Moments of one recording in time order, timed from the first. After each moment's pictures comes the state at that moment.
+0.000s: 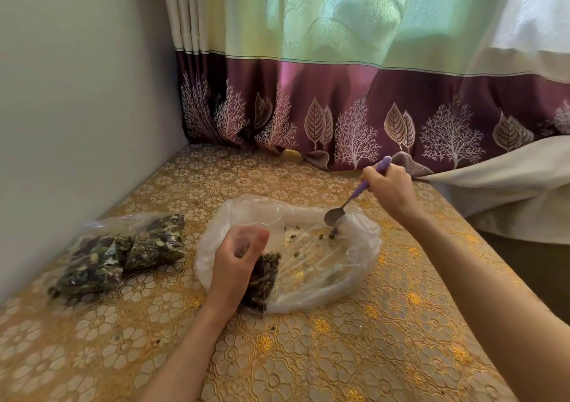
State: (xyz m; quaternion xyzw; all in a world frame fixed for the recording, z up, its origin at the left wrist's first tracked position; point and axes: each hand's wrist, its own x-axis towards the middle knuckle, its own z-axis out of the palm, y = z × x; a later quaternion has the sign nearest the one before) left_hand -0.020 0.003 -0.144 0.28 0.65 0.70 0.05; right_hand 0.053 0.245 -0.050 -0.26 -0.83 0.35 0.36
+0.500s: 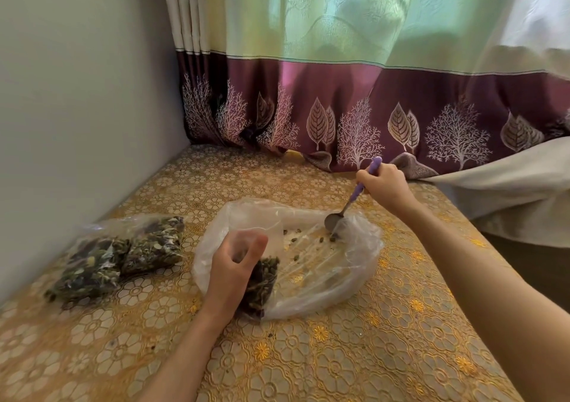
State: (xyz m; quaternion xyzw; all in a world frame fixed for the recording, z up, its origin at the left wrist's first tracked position) left_hand -0.020 0.002 -0.142 0.28 0.66 0.69 0.02; right_hand 0.033 0.272 -0.054 -0.25 -0.86 0.34 0.30
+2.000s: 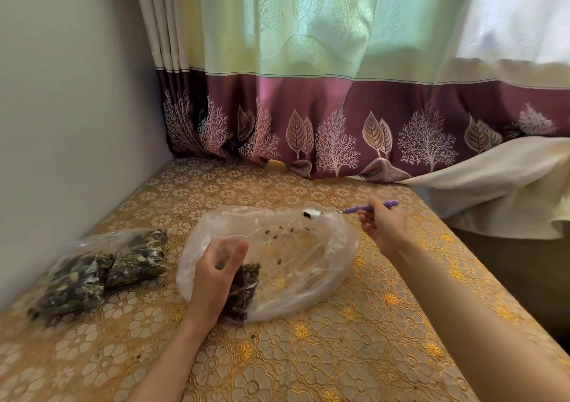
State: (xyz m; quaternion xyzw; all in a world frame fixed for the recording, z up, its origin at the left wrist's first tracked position) left_hand -0.017 0.003 -0.141 0.28 0.67 0.69 0.03; right_hand 0.077 0.273 -0.095 -0.32 -0.51 0.71 0.37
